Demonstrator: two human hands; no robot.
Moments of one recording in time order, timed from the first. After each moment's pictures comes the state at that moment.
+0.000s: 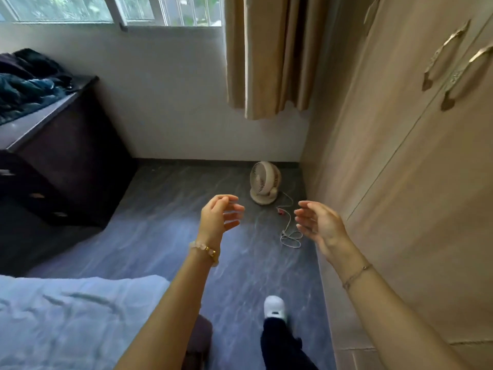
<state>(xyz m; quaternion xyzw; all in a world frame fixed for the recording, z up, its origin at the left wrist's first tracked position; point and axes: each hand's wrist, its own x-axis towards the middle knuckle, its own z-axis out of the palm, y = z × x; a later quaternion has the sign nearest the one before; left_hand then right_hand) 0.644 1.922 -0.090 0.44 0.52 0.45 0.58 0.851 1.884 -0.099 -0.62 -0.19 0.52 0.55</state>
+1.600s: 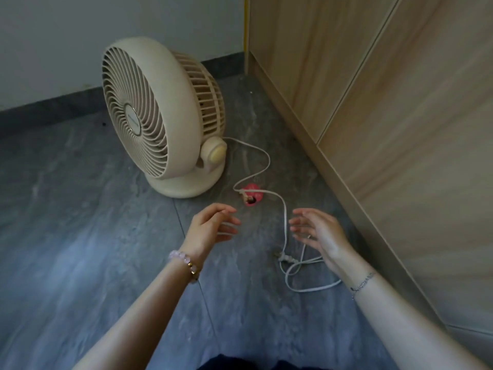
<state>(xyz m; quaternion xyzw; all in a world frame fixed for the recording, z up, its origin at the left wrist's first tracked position) 0.887 2.446 -0.849 0.52 0.49 0.13 0.68 1.057 2.320 -0.875 -0.70 -0.03 0.45 0.55</state>
